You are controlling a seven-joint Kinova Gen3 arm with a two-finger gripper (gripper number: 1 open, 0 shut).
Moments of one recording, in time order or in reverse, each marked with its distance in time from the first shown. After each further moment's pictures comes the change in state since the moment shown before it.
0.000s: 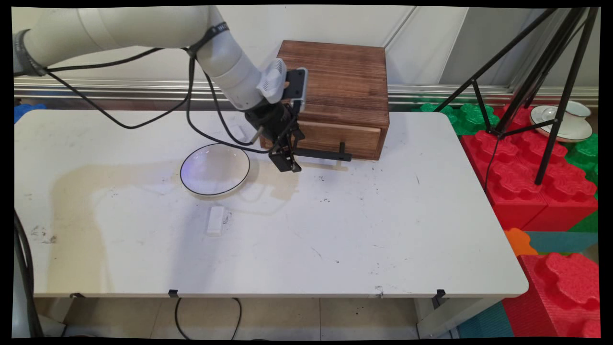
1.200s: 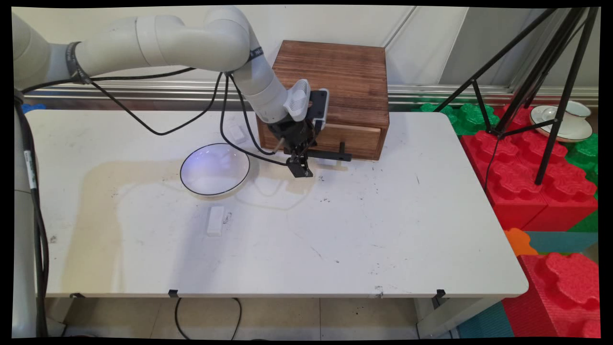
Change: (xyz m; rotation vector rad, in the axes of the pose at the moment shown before) arm 0.015 -0.017 0.066 0.018 -0.056 0.066
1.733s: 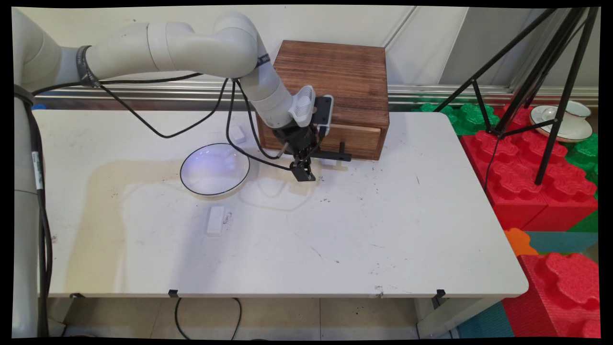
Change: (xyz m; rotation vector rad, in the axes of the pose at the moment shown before) arm 0.005 0.001 0.015 -0.010 -0.007 0.013
